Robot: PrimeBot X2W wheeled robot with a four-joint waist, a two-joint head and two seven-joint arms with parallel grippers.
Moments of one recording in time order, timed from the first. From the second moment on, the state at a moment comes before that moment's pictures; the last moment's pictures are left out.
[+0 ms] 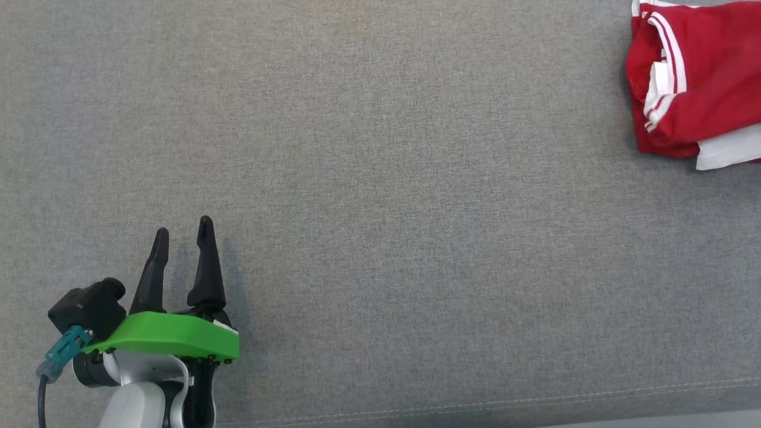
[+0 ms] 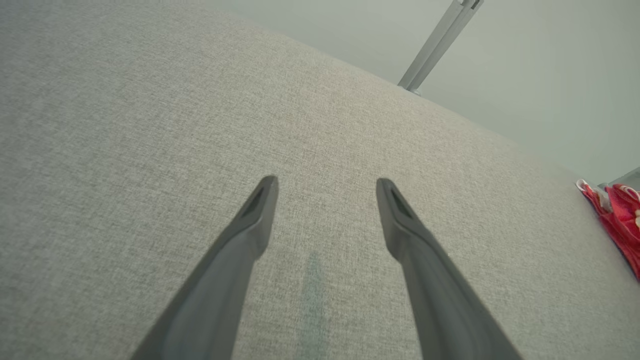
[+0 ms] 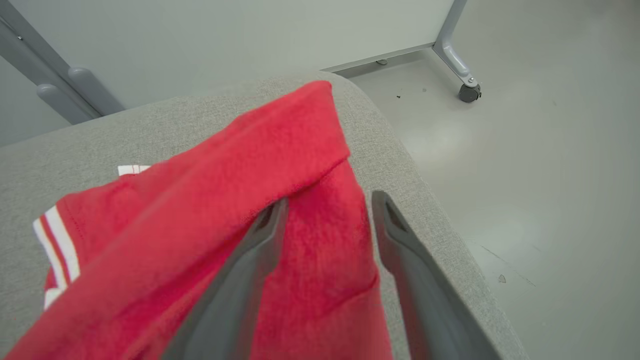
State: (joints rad) left arm -0.06 0.05 -0.15 -0.04 -0.60 0.12 -0.11; right arm -0.92 -0.71 0.54 0.86 0.84 -0.12 0.21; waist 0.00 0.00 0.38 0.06
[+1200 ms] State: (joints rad) left arm -0.06 0.05 -0.13 -0.04 -0.58 0.12 -0.10; right arm -0.90 -0.62 0.54 0.92 0.78 -0.11 -0.10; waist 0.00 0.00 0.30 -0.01
